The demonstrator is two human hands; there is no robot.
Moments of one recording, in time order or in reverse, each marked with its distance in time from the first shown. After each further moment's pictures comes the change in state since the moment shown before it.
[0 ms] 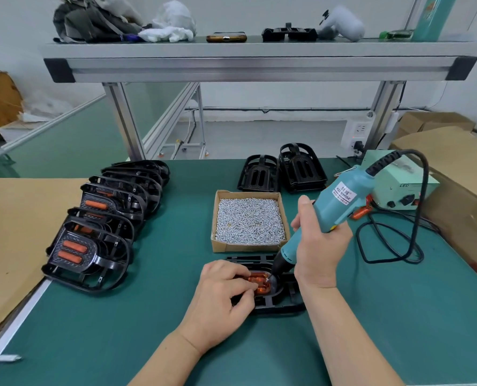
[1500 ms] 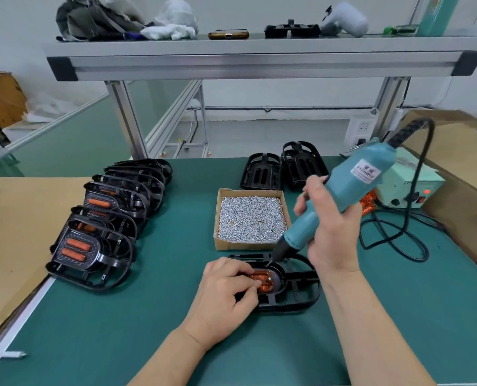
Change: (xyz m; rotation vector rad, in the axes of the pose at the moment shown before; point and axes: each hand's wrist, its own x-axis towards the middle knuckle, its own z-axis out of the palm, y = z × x) left_hand 0.000 -0.004 0.004 0.021 0.004 -0.016; right_hand 0.018 -0.028 -0.002 0.209 -0.341 0.054
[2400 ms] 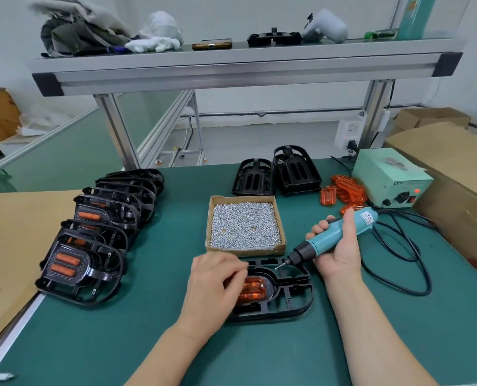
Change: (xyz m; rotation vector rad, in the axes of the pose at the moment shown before) left_hand 0.024 0.003 -0.007 0.031 0.145 -0.077; right_hand 0.028 0.082 -0.100 0.502 0.461 0.575
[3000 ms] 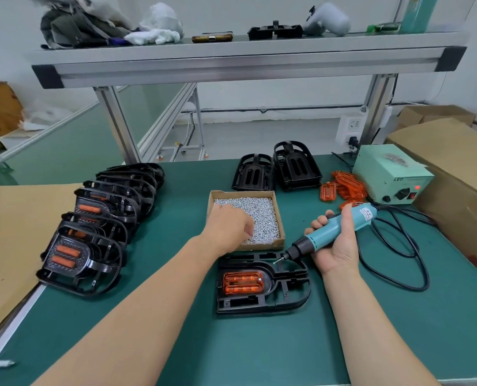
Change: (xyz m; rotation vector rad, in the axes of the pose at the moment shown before) left_hand 0.117 -0.010 0.029 0.574 -0.597 0.041; right_hand 0.001 -0.001 -0.003 -0.004 -0.013 -0.002
